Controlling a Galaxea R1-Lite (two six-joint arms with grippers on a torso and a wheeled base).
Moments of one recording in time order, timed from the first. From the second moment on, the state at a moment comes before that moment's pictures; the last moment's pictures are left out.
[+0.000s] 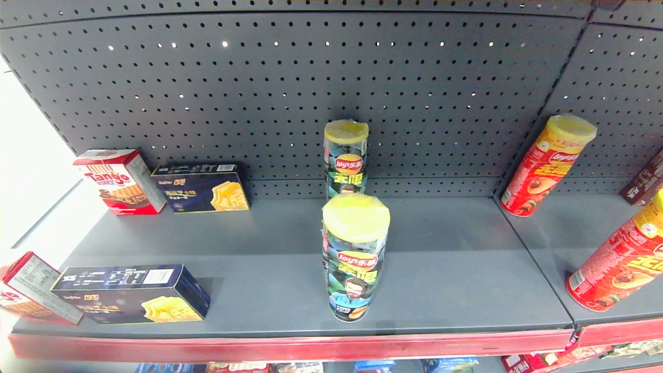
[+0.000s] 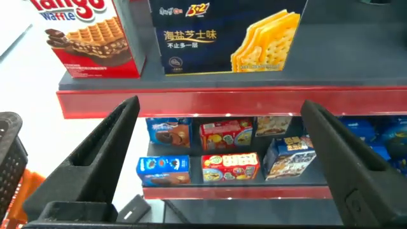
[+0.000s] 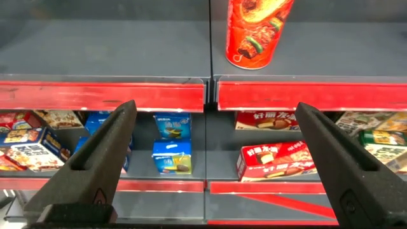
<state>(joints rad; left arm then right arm) 0.00 0.01 0.00 0.00 0.02 0.00 0.00 0.00 0.00 0.01 0.03 -0.01</state>
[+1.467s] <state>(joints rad) 0.00 0.01 0.00 0.00 0.02 0.00 0.00 0.00 0.00 0.01 0.03 -0.01</state>
